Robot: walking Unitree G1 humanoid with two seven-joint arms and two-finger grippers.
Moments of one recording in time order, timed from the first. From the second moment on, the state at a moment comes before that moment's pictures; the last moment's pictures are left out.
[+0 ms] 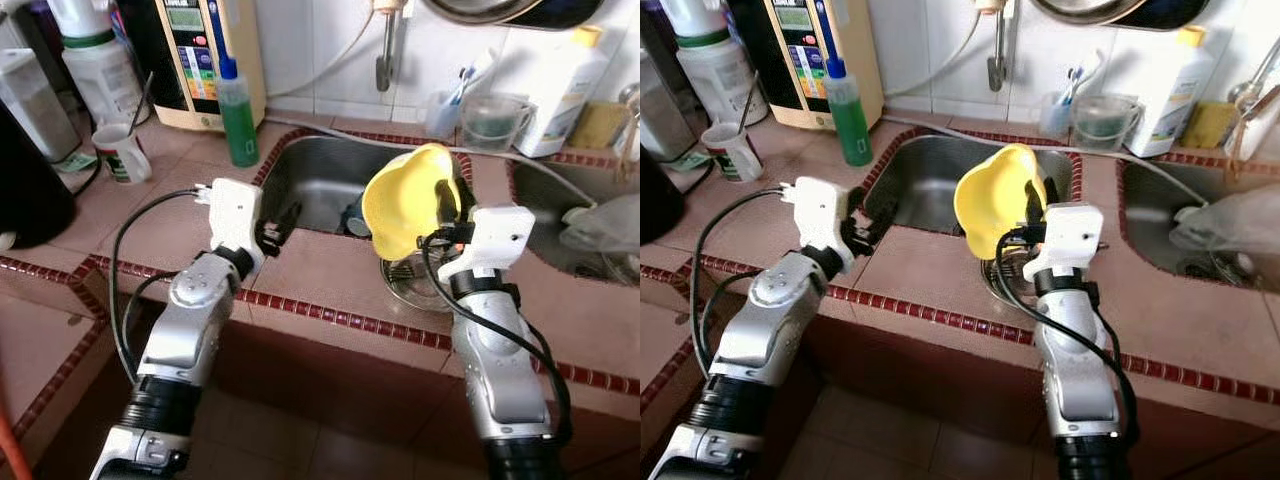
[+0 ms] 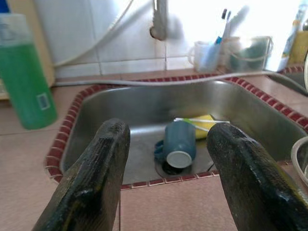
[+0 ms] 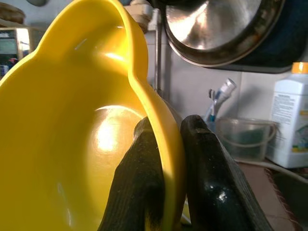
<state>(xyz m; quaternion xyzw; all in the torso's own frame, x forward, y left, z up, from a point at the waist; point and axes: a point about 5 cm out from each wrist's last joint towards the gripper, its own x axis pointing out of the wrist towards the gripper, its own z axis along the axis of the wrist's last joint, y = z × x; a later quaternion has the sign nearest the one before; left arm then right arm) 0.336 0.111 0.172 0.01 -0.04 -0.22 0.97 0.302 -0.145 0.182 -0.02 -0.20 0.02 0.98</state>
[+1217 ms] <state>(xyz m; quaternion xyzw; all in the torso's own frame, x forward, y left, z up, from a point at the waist) 0.334 0.115 0.176 -0.01 -0.06 -0.23 0.97 0.305 -0.135 0.190 0.00 -0.21 0.03 0.98</state>
